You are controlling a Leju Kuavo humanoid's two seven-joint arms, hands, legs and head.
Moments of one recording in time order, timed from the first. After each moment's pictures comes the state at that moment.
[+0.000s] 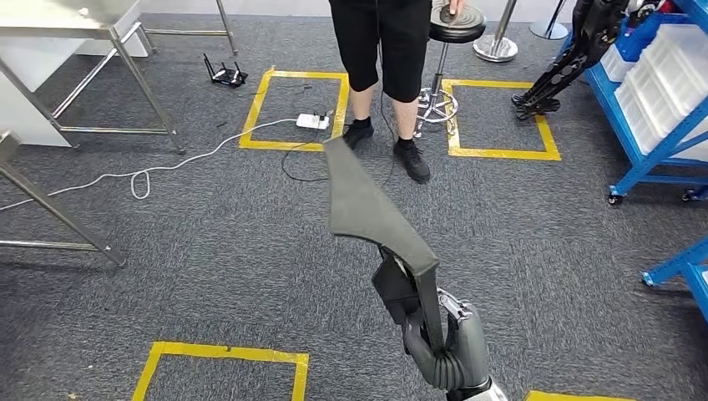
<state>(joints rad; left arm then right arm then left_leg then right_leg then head) -0.03 -0.06 0.76 -0.20 -0.81 0.21 -0.43 0.25 -0.06 0.47 -1.78 0.17 -0.35 -0.59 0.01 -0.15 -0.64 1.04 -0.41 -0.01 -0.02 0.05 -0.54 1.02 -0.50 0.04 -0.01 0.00</state>
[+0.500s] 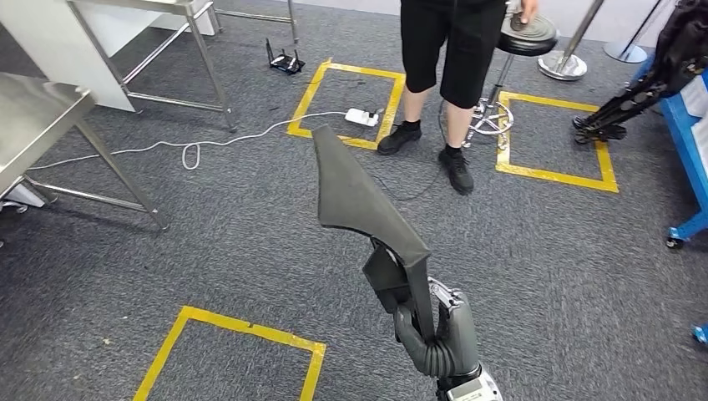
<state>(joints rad) -0.05 -0.05 0.76 -0.21 -0.85 0.20 -0.47 0.22 -0.01 0.46 -1.76 0.19 -0.32 -0.60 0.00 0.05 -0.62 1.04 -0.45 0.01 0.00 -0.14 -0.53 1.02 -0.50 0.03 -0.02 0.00</state>
